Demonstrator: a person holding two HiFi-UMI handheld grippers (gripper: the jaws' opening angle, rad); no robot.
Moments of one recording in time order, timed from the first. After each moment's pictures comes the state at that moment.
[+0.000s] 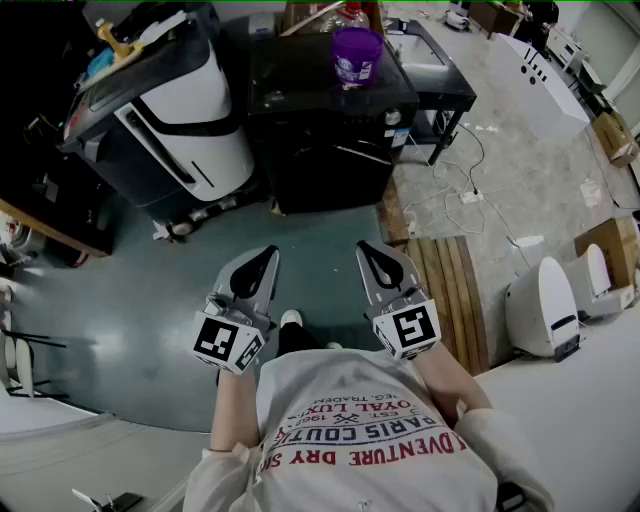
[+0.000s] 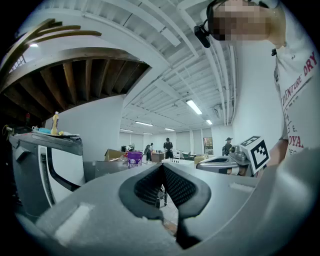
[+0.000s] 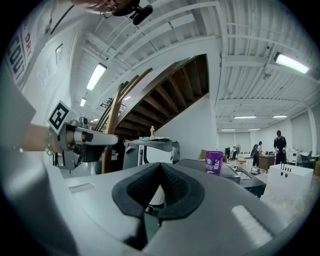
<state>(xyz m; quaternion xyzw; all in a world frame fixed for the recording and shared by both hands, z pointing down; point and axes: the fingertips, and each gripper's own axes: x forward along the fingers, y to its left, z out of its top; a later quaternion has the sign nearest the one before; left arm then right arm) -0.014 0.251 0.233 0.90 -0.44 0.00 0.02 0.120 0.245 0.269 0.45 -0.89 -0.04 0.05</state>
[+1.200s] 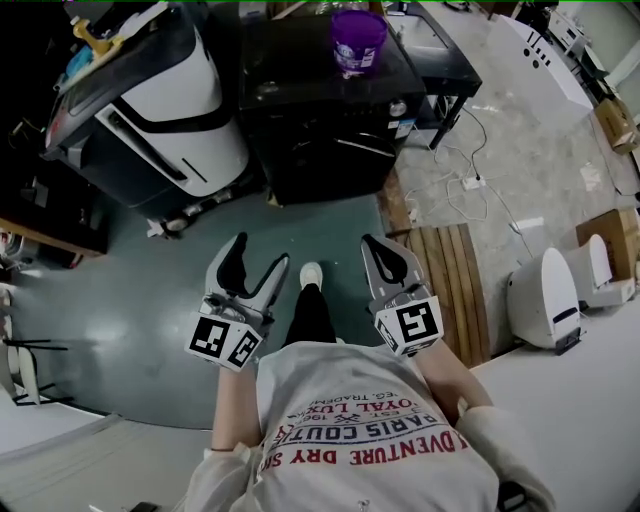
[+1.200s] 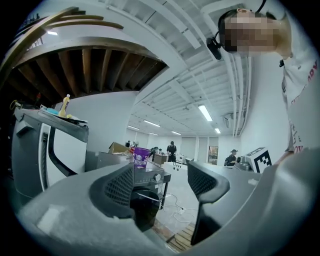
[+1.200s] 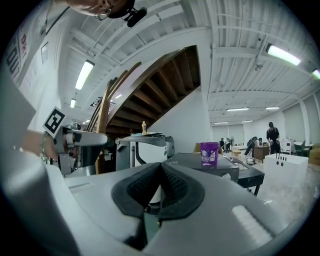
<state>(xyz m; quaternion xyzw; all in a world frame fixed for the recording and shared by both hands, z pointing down) -0.036 0.185 0.267 0.88 -0.46 -0.05 0.08 0.125 0.183 0.300 0.48 -0.88 0.00 0.05</state>
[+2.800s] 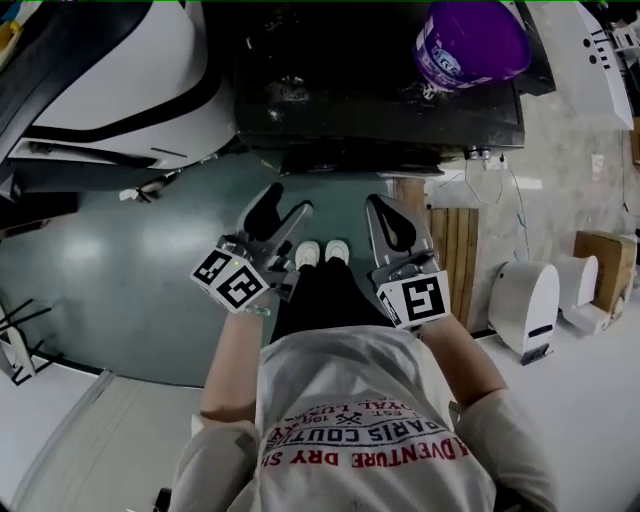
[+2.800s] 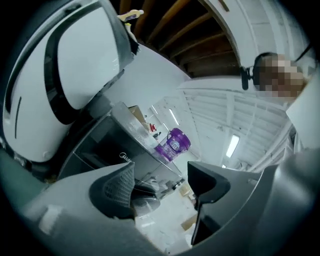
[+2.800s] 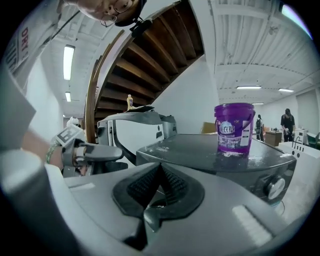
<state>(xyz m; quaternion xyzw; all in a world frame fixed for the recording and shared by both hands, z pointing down) -0.065 -0.185 0.458 0.81 -0.41 -0.17 0.39 0.051 -0.178 0.425 0.43 -0.89 0.06 0.12</state>
